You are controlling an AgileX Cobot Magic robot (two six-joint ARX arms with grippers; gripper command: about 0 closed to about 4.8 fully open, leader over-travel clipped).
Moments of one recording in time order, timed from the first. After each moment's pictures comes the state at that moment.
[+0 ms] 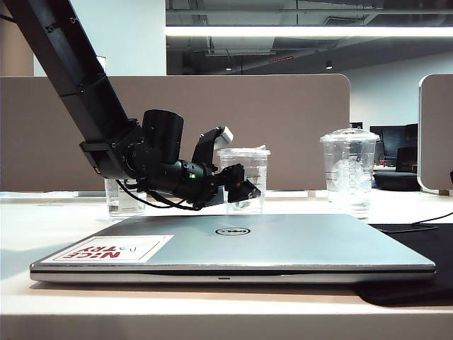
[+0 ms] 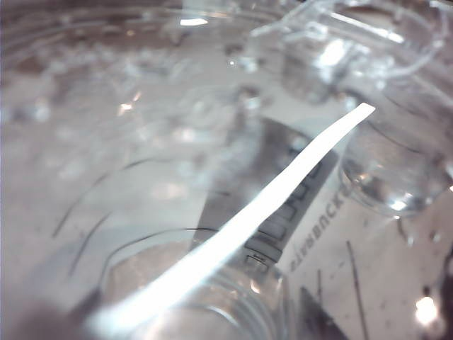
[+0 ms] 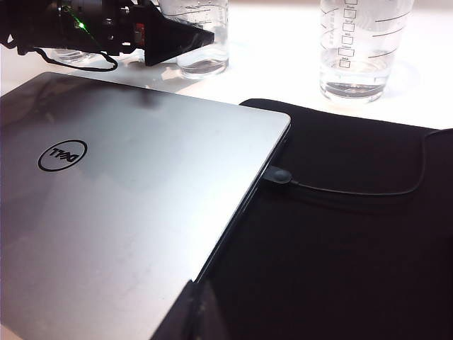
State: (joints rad) left arm -0.42 2.37 1.50 0.65 0.49 -0.03; right arm 0.31 0.26 0.01 -0.02 -0.07 0.05
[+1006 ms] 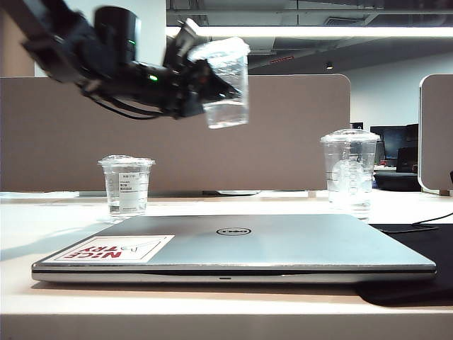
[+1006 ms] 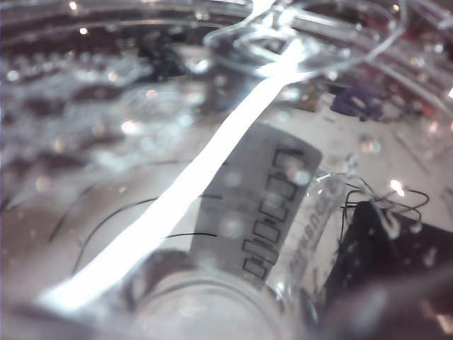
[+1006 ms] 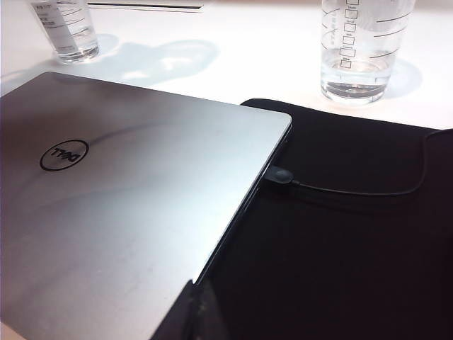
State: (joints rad) left arm -0.34 1.96 1.34 0.58 0.73 -0.01; right arm 0.31 0.26 0.01 -0.02 -0.07 0.05
